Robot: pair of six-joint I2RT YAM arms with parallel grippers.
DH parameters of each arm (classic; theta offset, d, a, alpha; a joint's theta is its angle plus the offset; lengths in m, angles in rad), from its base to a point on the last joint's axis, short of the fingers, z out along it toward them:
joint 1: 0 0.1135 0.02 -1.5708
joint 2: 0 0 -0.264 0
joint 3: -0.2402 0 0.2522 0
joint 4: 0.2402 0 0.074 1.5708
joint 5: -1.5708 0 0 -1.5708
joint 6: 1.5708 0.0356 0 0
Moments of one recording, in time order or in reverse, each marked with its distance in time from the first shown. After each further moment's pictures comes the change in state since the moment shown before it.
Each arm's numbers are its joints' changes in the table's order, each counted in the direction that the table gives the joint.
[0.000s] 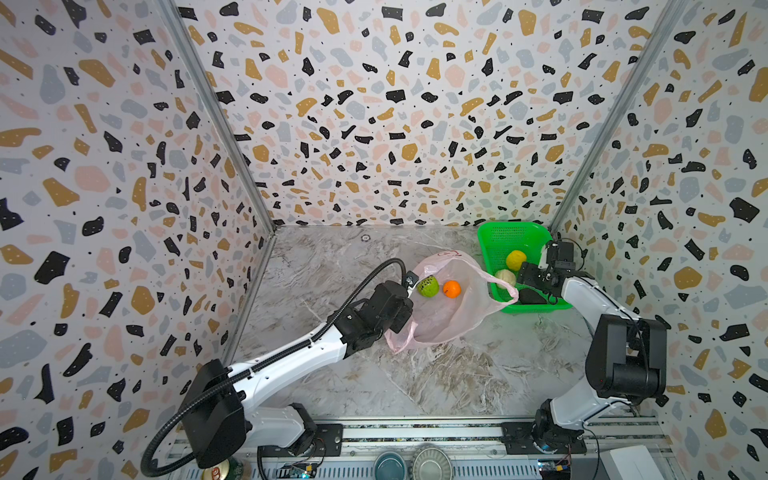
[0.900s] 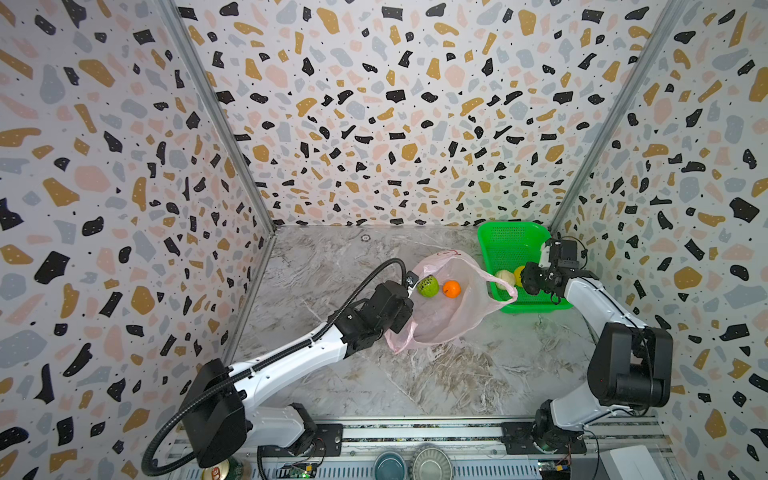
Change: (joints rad) left arm 0.000 0.004 0.000 0.000 0.000 -0.005; right arm 0.004 -0.029 0.017 0.028 0.039 -0.009
